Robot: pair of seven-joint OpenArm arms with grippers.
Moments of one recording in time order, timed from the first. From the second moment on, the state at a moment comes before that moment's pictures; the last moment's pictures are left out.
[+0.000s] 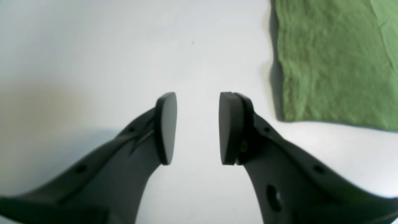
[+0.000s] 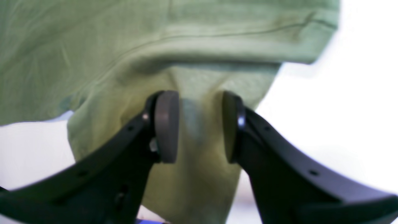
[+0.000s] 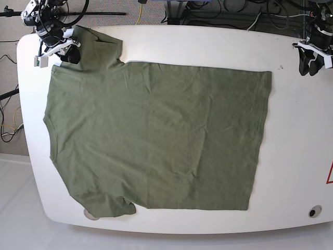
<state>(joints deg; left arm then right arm) 30.1 -17.6 -42.9 86.5 -28.5 -41.8 14.9 -20.7 4.7 51.0 88.2 41.3 40.5 -57.4</state>
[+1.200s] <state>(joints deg) 30.6 -17.4 -42.9 86.6 -28.6 -41.8 16.5 -19.9 4.2 48.3 85.1 42.3 40.8 -54.1</state>
